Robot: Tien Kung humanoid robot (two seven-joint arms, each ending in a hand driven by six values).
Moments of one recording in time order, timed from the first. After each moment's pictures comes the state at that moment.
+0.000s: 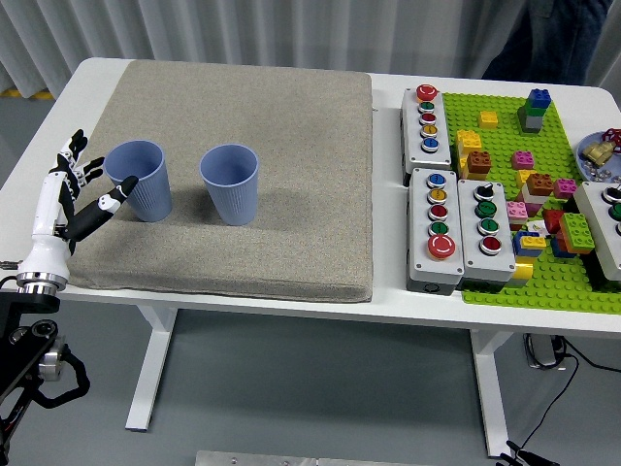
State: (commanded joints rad) left arm -0.08 0.30 -1.30 -1.31 1.13 0.30 -0.40; right arm 0.22 -0.07 1.01 0.18 -0.28 0.14 -0.26
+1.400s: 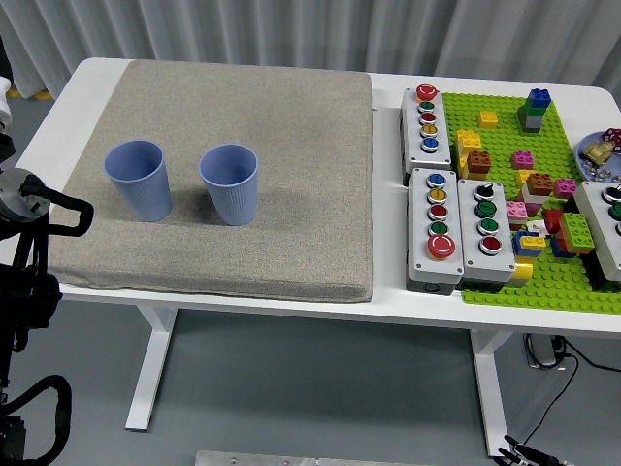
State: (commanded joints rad) left arm -0.48 0.09 -1.76 -1.30 0.82 0.06 -0.31; right arm 0.24 -0.07 0.99 0.18 -0.27 0.13 -0.27
